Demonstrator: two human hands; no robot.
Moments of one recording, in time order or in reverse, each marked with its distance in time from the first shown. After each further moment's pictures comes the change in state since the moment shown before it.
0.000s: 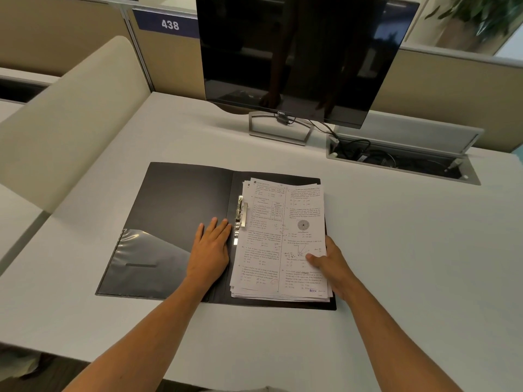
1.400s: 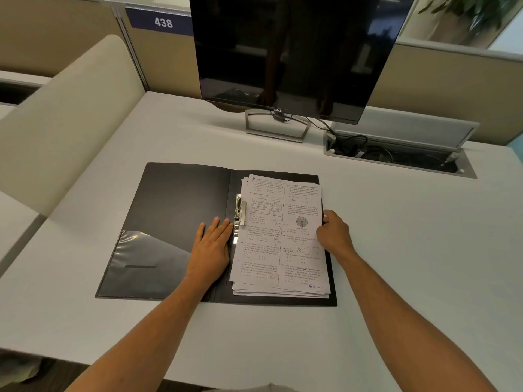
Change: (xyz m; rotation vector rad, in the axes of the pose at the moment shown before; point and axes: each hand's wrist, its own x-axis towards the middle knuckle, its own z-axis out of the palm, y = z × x) left_hand 0.001 0.001 -0.003 -0.004 -0.047 0.037; right_hand 0.046 -0.032 -0.006 -0.512 0.287 -0.146
